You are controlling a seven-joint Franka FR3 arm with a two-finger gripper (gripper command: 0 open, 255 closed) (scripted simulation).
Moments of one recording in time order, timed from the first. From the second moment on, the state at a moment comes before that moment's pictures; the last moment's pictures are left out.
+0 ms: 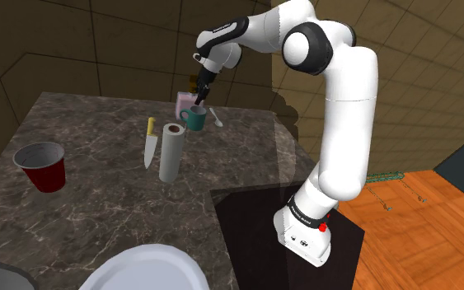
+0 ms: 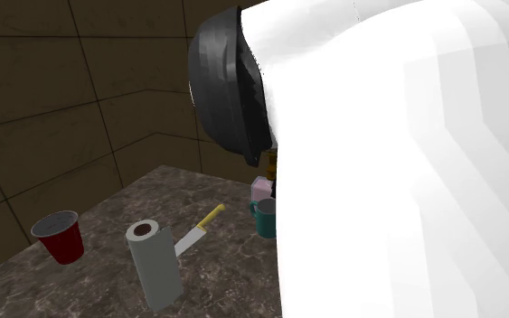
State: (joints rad) arm 0.11 0.49 -0.35 -1.73 0.51 2.21 -1.54
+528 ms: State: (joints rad) arm 0.11 0.46 -0.36 -1.72 0.49 2.17 -1.52
